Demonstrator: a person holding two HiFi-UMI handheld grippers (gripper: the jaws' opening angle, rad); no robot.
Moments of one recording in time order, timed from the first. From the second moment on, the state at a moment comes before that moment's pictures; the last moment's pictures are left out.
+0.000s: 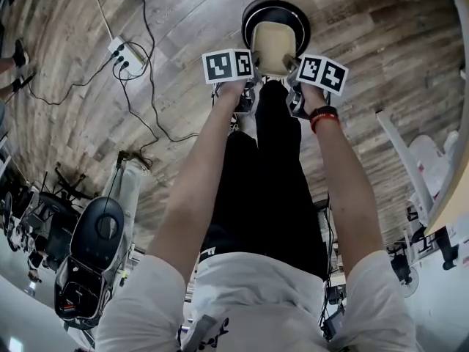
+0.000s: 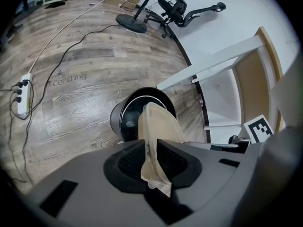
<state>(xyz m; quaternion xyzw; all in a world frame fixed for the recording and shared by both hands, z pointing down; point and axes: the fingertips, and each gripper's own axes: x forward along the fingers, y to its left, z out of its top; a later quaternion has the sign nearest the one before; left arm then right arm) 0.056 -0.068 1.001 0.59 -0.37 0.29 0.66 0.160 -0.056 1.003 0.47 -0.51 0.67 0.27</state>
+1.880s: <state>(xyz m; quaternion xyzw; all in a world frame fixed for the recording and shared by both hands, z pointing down) 0.041 -0.079 0.827 0.65 -0.39 0.27 0.59 0.167 -0.060 0.842 0.49 -0.58 0.59 0.29</state>
